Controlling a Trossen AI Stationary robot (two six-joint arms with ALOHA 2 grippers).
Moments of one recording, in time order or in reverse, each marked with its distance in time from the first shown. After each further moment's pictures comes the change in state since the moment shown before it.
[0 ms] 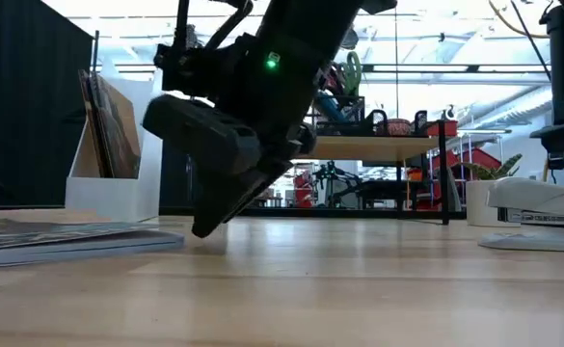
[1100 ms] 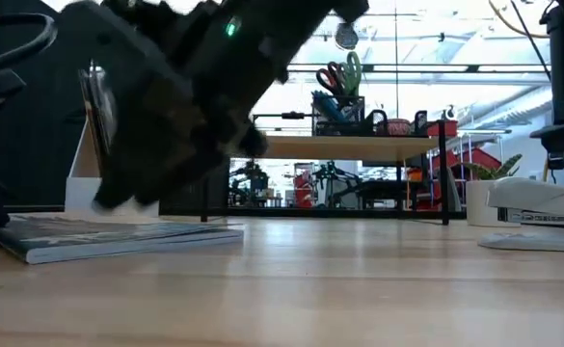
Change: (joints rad) left arm 0.091 0.131 -0.038 0.100 -0.175 0.032; right arm -0.008 -0.018 0.000 0.224 -0.089 -0.086
